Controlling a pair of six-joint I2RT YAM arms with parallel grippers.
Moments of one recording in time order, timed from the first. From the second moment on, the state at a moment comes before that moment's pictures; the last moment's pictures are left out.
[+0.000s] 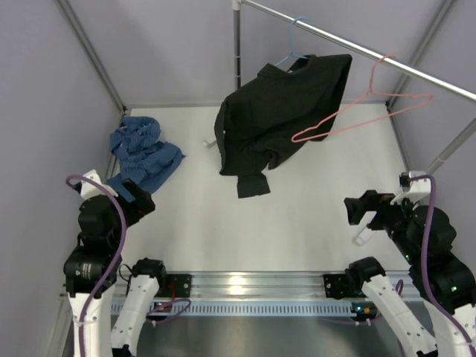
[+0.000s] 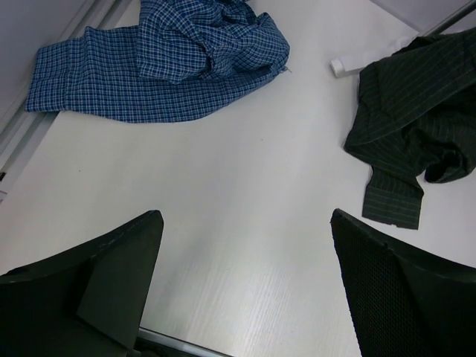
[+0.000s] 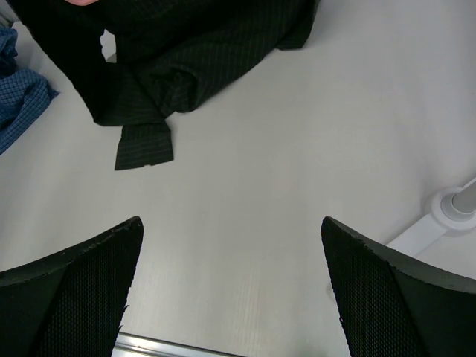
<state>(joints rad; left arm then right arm) -0.04 0.47 1.05 -1.03 -0.21 -0.46 0.31 0.35 1.01 -0.96 0.11 0.28</state>
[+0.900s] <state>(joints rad) 0.10 1.71 1.46 -0.67 -0.48 -0.73 0.31 0.32 0.74 -0.73 -0.27 0.35</state>
